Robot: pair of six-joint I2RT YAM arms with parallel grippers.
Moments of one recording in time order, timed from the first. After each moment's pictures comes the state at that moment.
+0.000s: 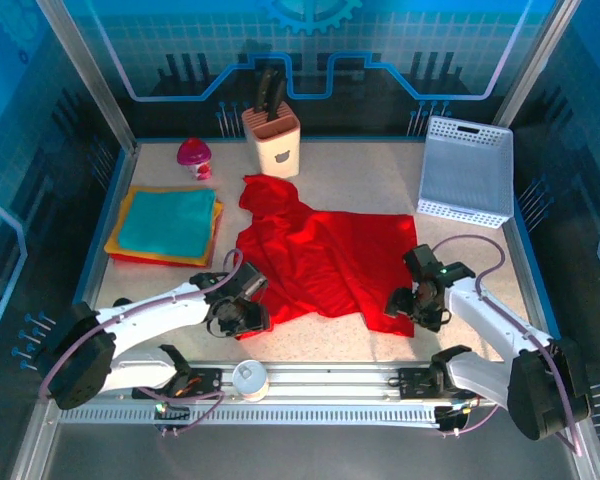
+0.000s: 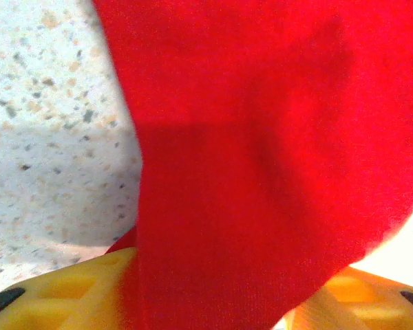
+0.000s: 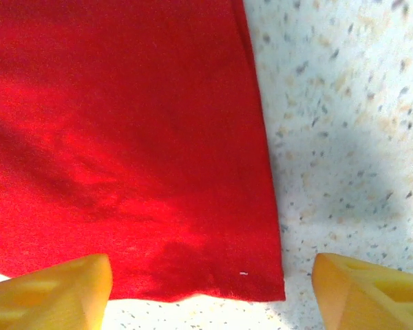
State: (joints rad) left arm -0.75 1.23 0.60 -0.71 0.13 -0.97; right arm 0.34 1.09 0.58 -0.97 -0.09 0.72
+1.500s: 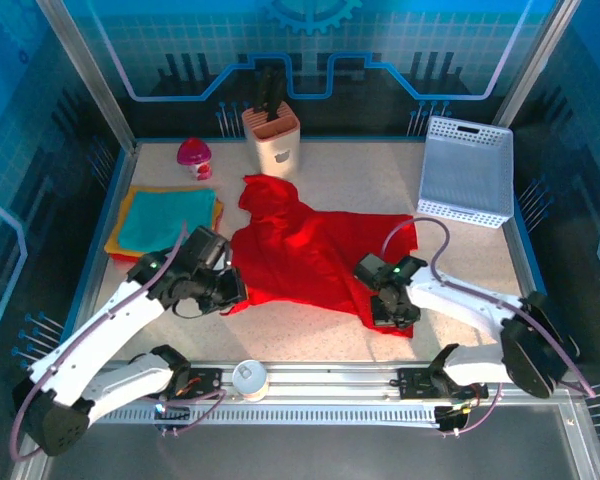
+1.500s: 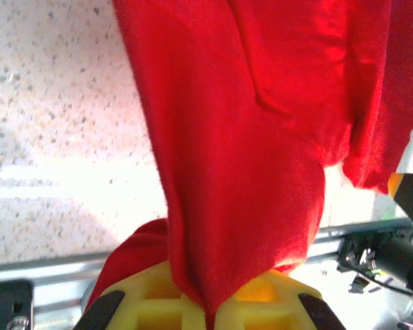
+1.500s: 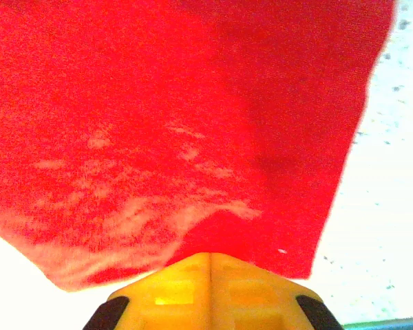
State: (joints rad) left arm -0.54 0.94 0.92 -1.11 0.26 -0.91; right arm 0.73 1.27 0.75 -1.08 0.14 0.76
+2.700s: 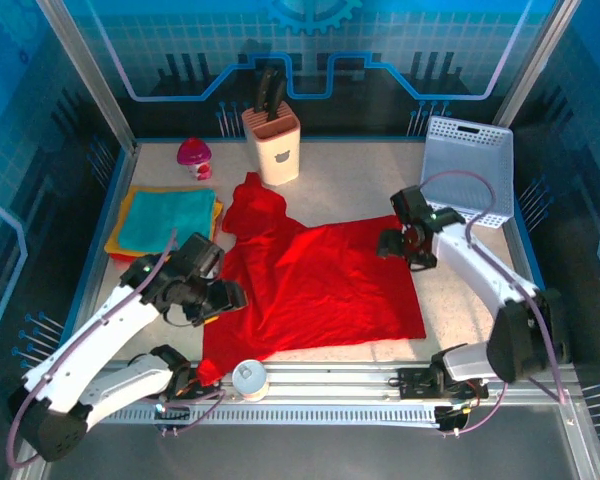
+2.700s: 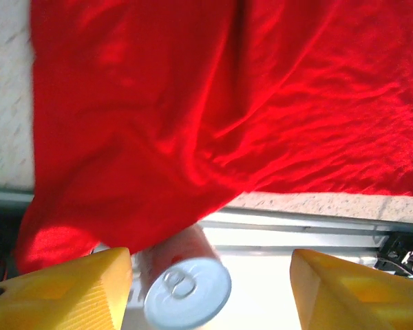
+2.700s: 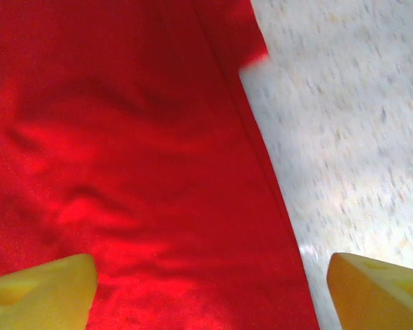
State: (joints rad) left arm -0.53 0.96 0.93 -1.23 0.21 -0.92; right arm 0.30 1.43 1.08 -0.93 0.12 0.53
